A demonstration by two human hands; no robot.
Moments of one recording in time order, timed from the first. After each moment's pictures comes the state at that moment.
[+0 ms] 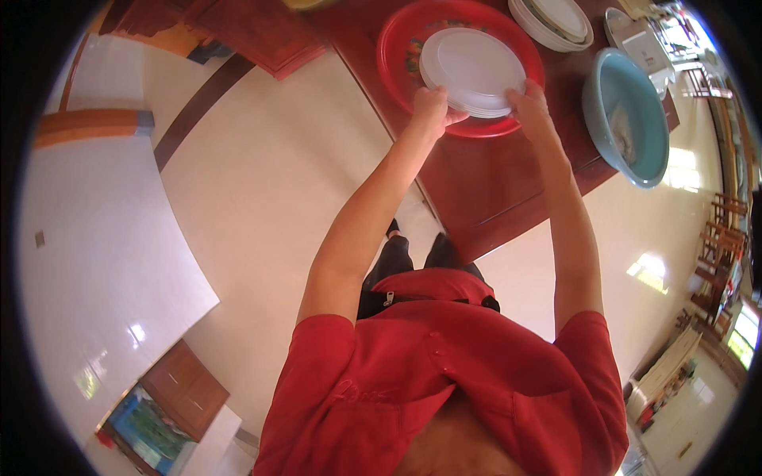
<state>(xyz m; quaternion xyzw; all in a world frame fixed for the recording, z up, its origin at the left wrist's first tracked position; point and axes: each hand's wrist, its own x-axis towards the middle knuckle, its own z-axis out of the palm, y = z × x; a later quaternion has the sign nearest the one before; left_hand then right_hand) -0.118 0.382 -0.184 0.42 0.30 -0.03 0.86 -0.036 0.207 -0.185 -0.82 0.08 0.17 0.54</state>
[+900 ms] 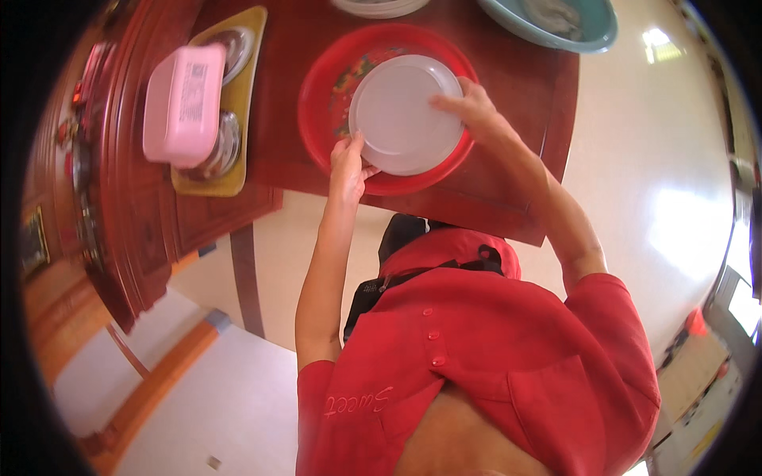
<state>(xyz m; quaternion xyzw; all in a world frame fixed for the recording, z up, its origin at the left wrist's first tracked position) -0.038 0.461 -0.167 0.64 0.20 -0.33 0.67 -0.066 0.224 -0.151 -0.64 0.22 0.05 0.74</state>
